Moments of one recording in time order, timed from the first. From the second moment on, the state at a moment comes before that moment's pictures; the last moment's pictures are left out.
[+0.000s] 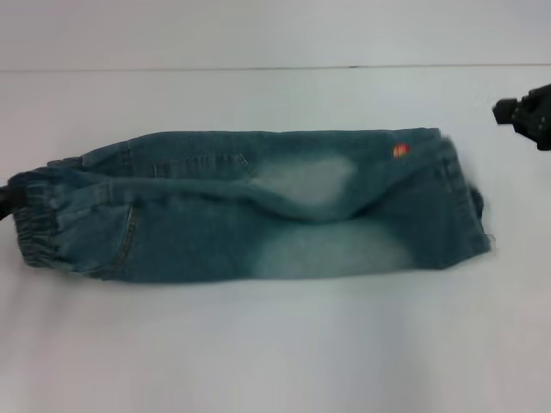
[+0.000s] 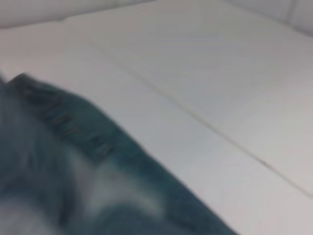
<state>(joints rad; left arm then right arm) -0.42 -2.13 0.21 1.02 2.30 1.54 -1.72 0.52 2.09 -0.69 -1.27 -2.33 -1.48 1.76</state>
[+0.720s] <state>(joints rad) -0.44 -2.14 0.34 1.01 2.30 1.41 -1.77 0.54 2.08 -0.81 -1.18 -2.44 -1.33 1.83</state>
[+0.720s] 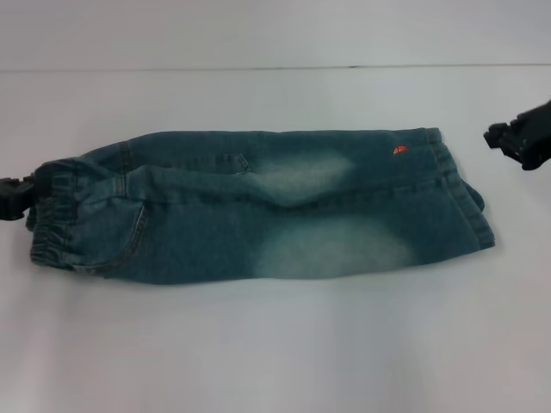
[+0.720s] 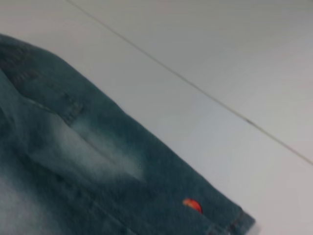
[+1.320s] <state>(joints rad) -0.44 -2.14 0.37 0.99 2.31 1.39 -1.77 0.63 2.08 -0.81 -1.00 -2.61 -1.19 1.98</state>
